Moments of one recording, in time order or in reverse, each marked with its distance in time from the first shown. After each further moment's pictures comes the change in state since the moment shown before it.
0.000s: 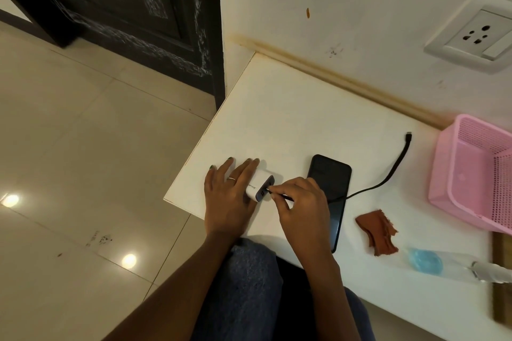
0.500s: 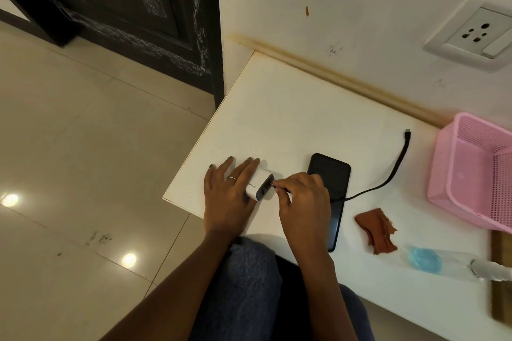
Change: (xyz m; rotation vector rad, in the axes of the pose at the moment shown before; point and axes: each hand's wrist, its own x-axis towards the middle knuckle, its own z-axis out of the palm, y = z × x) left_hand 0.000 0.000 0.001 0.013 0.028 0.031; right_hand 0.005 -0.004 0.001 -0.130 0.068 0.017
